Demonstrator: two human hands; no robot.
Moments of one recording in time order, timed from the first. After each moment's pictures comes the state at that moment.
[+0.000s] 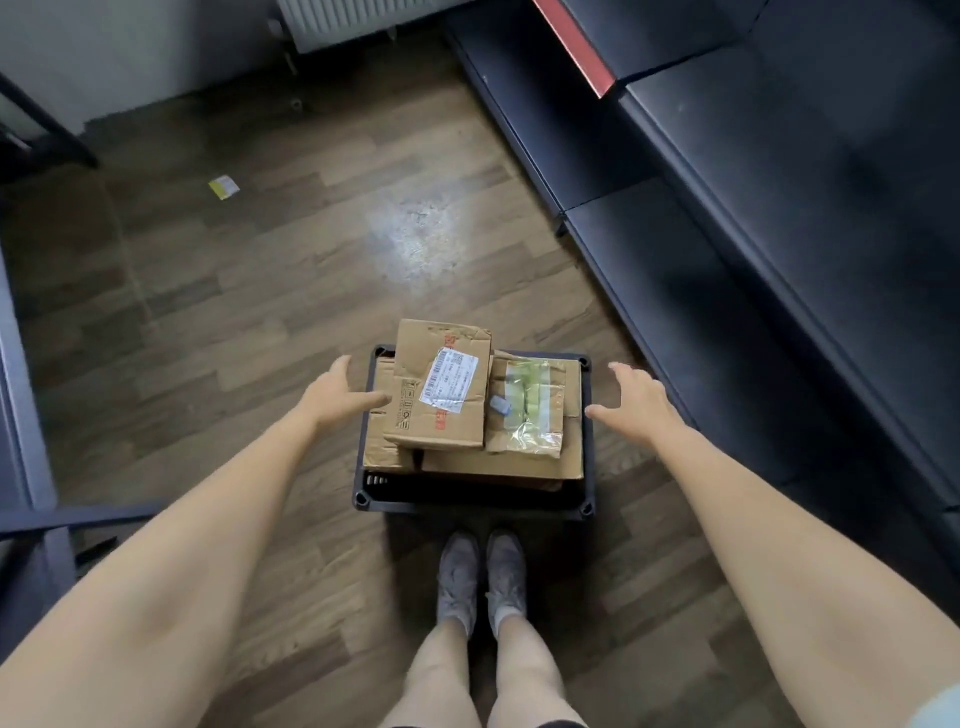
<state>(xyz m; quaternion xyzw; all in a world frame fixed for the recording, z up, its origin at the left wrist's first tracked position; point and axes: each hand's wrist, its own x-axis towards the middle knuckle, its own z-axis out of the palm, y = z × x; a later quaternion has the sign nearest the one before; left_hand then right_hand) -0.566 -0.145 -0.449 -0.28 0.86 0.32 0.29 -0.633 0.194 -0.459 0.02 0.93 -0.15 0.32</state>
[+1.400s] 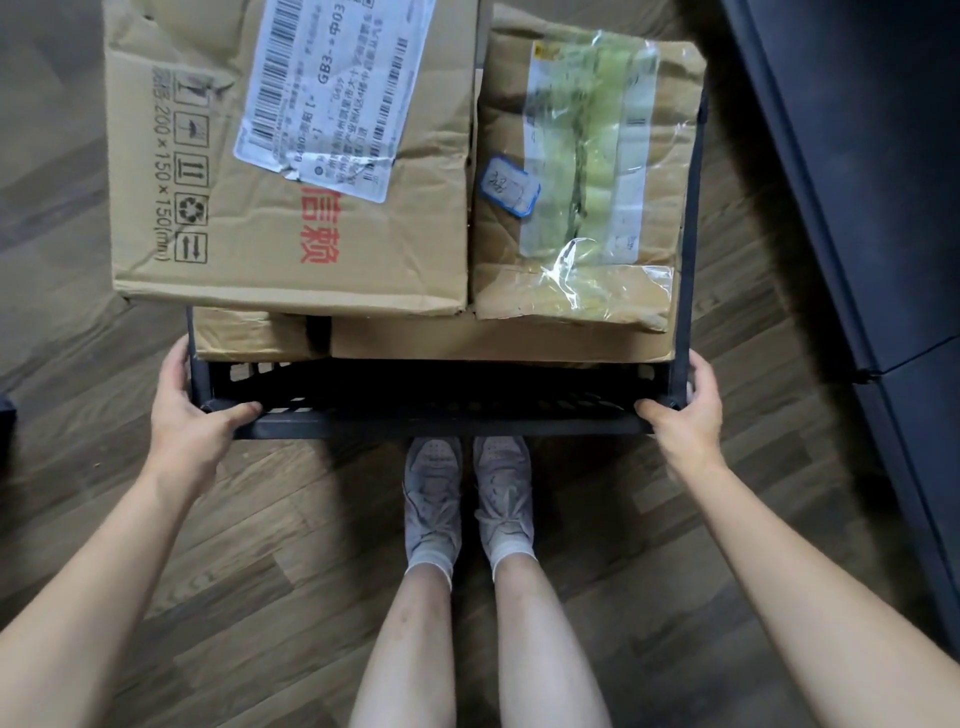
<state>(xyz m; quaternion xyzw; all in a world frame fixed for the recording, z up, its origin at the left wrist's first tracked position) -0.440 -0.164 -0.821 -0.43 0.74 0.51 0.09 -0.511 0.245 -0.824 0.34 0.78 -0.49 0.19</state>
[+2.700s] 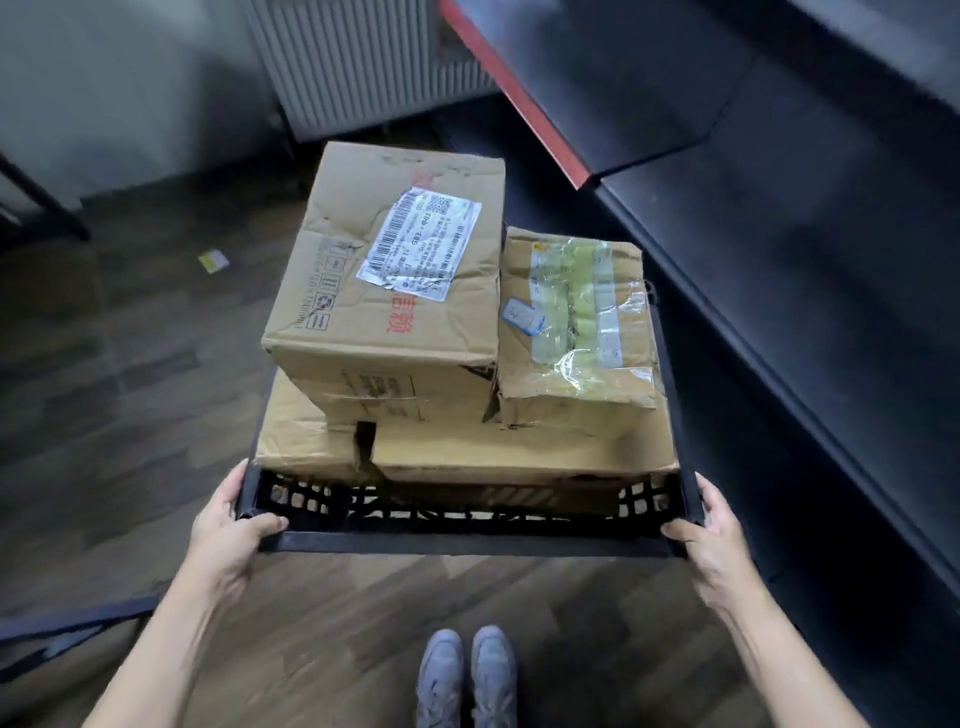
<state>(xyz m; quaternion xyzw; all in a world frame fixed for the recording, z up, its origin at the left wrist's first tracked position) -0.520 -0.177 -0.463 -0.45 0.60 0.65 -0.01 -0.601 0.245 -0.462 0.27 0.70 -0.64 0.14</state>
